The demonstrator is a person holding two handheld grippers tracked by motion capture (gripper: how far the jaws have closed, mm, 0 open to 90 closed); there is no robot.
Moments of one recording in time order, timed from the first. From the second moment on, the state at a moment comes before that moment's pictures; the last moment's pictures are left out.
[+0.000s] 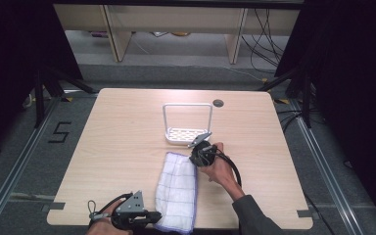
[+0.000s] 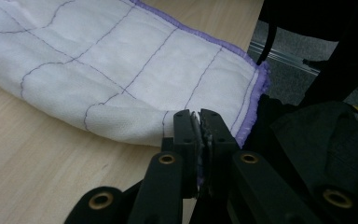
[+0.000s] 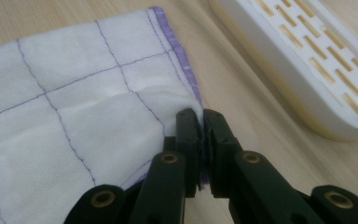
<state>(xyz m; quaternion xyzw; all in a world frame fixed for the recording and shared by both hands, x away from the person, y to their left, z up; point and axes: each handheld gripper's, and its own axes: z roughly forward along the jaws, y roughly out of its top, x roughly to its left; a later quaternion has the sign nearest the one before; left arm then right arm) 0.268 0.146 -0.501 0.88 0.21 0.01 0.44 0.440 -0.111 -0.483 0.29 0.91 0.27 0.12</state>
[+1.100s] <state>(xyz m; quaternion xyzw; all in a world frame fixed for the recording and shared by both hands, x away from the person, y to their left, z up) 0.446 0.147 -0.498 0.84 0.36 0.10 0.40 0.445 -0.132 -0.479 0.40 0.85 0.31 0.12</state>
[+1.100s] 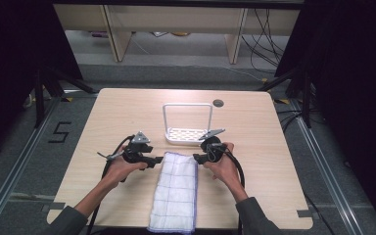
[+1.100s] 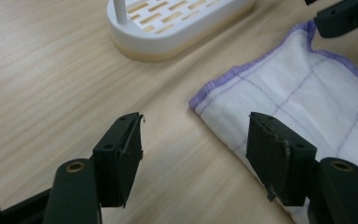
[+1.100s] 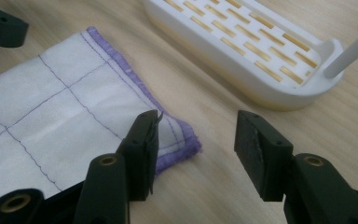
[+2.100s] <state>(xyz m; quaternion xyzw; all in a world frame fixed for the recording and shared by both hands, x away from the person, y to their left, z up) 0.454 0.113 -0.513 0.86 0.31 0.10 0.38 0.451 -0.128 -0.490 0.39 0.87 0.28 0.14</state>
